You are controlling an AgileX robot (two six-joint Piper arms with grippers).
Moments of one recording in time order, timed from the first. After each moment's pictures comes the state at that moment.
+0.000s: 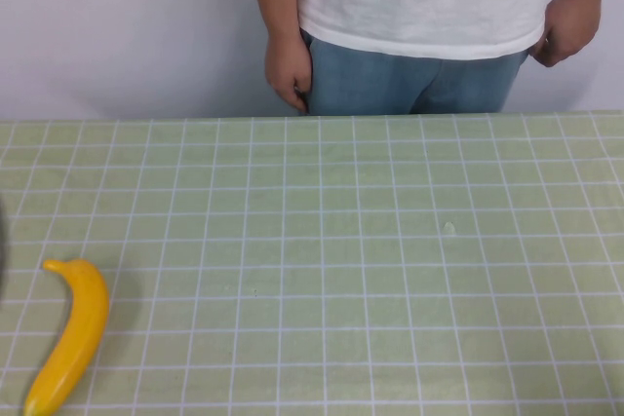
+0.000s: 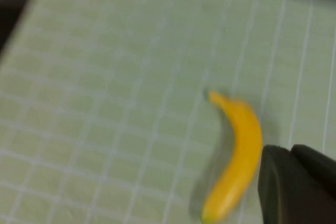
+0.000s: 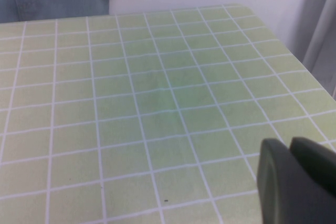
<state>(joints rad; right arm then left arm) -0.10 -0.03 0.03 -0.30 0.33 0.31 -0.14 0.79 -1.09 0.26 1.18 -0.32</state>
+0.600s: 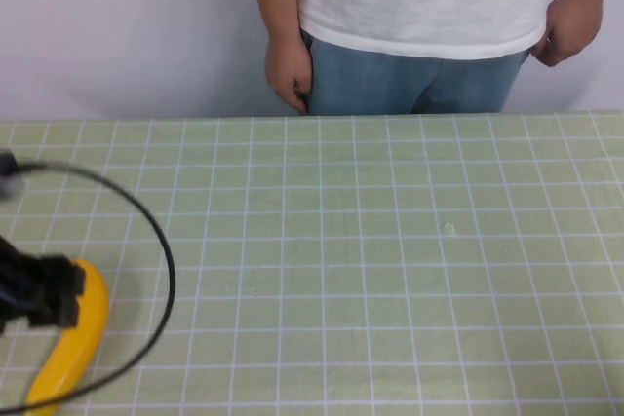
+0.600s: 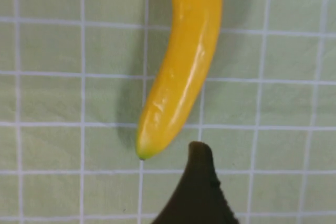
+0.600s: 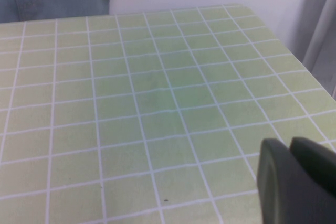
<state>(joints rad) -0.10 -0.03 0.03 -0.30 0.33 0.31 -0.14 1.25 -0.88 -0.06 1.01 -0.04</state>
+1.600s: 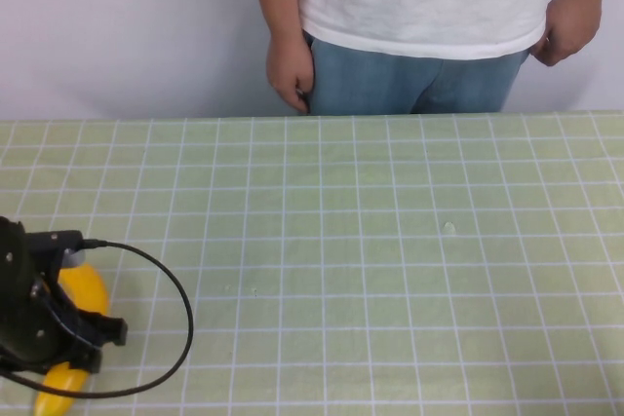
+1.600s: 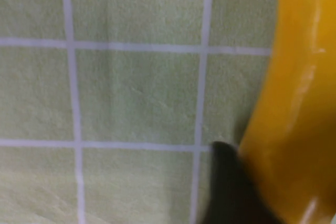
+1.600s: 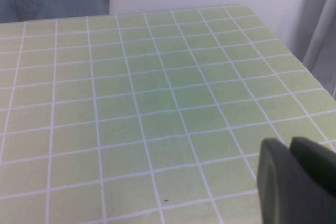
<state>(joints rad) -0.10 -0.03 0.03 -0.30 0.33 0.31 -0.14 1.67 -0.71 0.02 0.56 -0.07</state>
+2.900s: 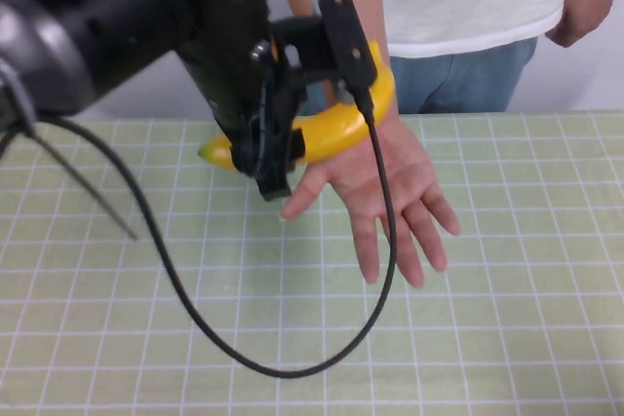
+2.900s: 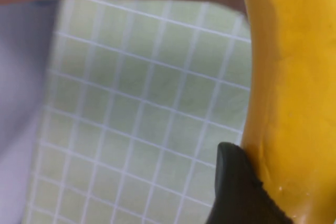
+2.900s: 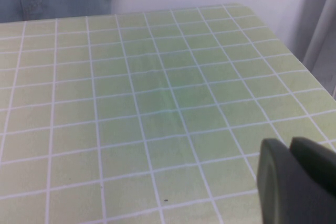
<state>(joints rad) -0.10 -0.03 0.03 -0.30 0.33 0.31 -0.70 1.75 -1.69 0.15 1.17 0.75</state>
